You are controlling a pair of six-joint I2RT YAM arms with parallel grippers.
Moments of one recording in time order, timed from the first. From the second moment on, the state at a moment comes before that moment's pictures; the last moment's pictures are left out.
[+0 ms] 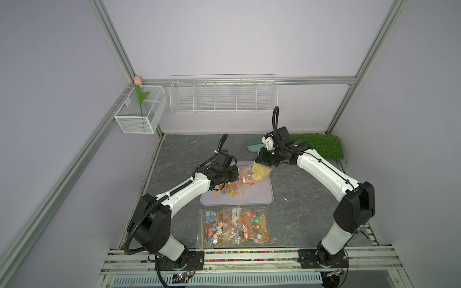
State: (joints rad) left arm -0.64 1.54 1.09 -0.40 0.05 -0.64; right arm 0.53 1.73 1.60 -0.78 -0.36 0.60
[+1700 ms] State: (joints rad) left arm -0.64 1.63 1.10 -0.27 0.19 -0.67; right arm 0.50 1.75 1.72 -0.86 -0.36 0.57
